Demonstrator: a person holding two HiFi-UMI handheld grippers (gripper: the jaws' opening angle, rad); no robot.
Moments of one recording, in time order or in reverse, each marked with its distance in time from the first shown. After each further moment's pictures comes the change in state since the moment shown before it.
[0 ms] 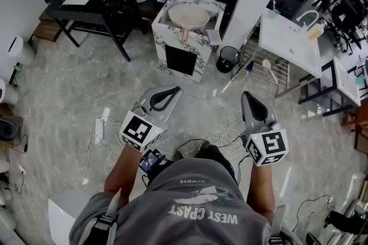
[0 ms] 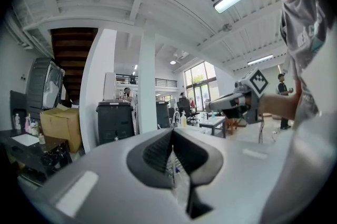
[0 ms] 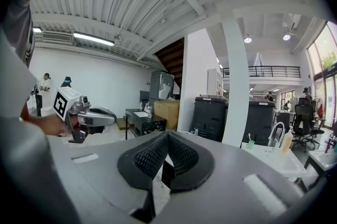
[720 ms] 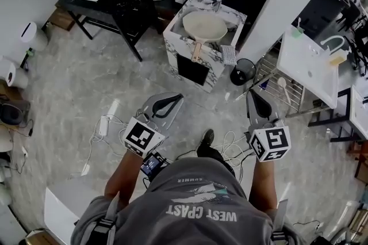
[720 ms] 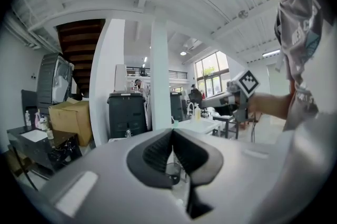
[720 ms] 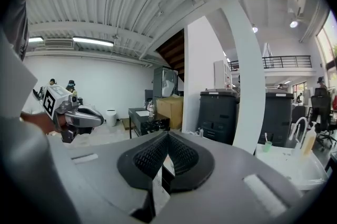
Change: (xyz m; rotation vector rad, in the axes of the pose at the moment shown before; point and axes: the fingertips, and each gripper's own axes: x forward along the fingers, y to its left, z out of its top) left arm 0.090 0.089 -0.030 -0.031 0.100 0.117; right arm 0.161 -0.091 -0.007 0.019 0.018 0.113
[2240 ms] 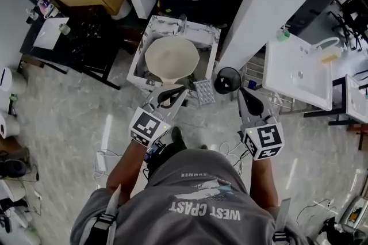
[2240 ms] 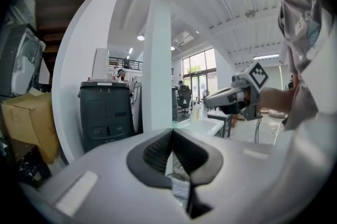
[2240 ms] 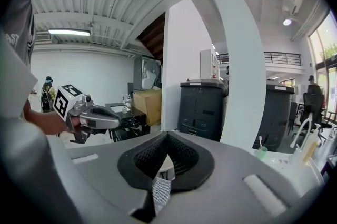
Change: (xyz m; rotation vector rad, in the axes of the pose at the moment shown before) left arm 0.330 0.145 0.015 -0.001 0.043 -0.223; right arm 0.203 -0.212 0.011 0.050 0.097 -0.126
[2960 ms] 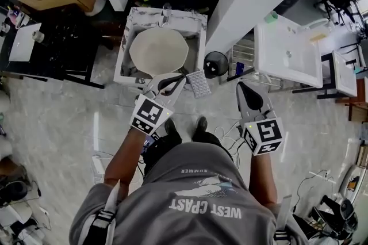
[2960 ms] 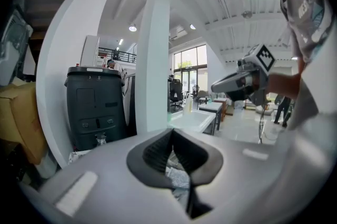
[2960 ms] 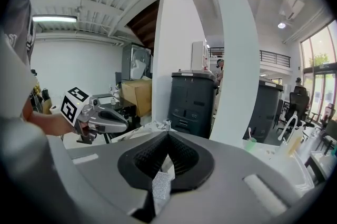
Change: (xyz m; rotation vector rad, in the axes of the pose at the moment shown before) left arm 0.041 0.038 -0.056 0.014 0.071 -0.139; right arm 0.025 0.009 -0.019 0.013 0.112 -0.134
